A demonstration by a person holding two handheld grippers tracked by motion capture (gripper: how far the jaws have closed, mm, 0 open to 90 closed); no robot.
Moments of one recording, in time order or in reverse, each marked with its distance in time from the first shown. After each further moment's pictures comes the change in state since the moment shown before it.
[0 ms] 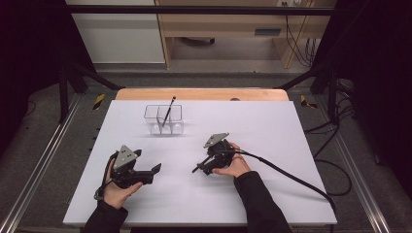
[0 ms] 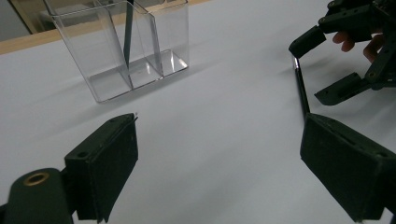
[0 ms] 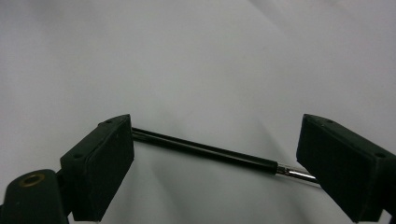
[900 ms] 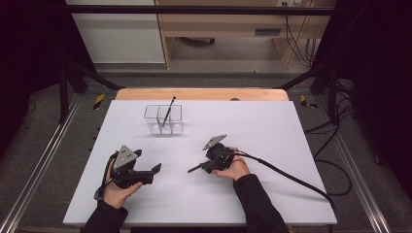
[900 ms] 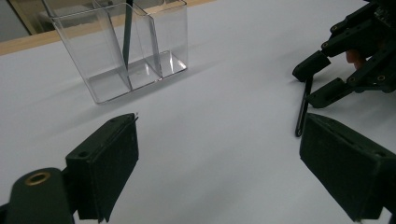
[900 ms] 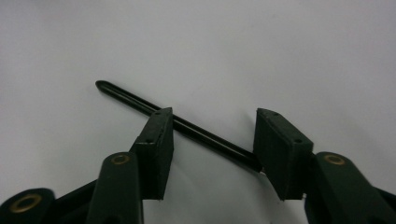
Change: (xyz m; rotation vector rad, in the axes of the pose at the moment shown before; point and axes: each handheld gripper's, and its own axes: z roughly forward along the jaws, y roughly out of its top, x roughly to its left) left arm -0.001 0.000 0.000 -0.001 -0.002 0.001; right arm 0.008 -0.002 -0.002 0.086 -0.012 0.043
